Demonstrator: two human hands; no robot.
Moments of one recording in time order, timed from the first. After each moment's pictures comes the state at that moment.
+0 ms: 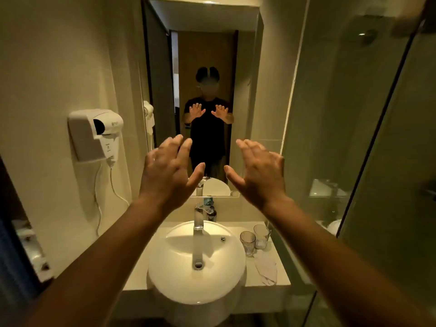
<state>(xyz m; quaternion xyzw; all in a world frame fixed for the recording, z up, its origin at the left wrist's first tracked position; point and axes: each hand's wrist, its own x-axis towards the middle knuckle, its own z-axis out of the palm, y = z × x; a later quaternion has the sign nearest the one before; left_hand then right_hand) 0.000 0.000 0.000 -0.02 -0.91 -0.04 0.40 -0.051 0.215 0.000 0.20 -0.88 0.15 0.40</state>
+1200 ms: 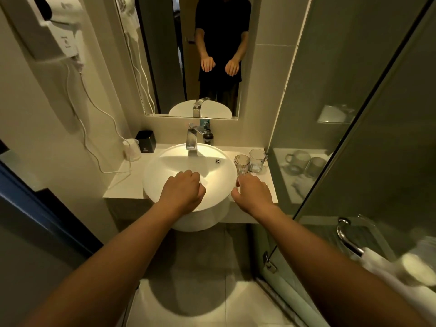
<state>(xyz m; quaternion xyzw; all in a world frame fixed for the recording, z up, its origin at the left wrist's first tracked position) 0.009 0.086 -0.250 0.00 -0.99 -0.05 0.10 -0.045 0.291 -0.258 0.16 -0.97 0.17 0.00</state>
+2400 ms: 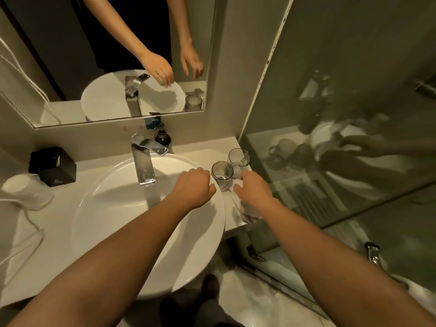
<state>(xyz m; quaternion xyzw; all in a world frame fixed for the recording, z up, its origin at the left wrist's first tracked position) -0.303 0.078 -0.352 -0.19 -0.97 -0.10 -0.07 -0.283 0.269 -0.340 -0.08 -0.98 0.16 -0.11</state>
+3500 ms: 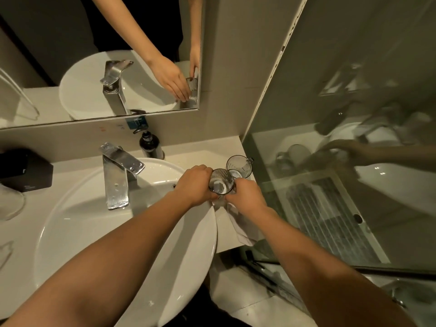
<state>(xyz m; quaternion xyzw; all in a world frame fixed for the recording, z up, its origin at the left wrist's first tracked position) -0.398 0.123 -0.407 -0.16 -0.96 -0.20 -0.13 -0.362 0.292 -0.392 -0.07 -0.95 0.22 -0.19</state>
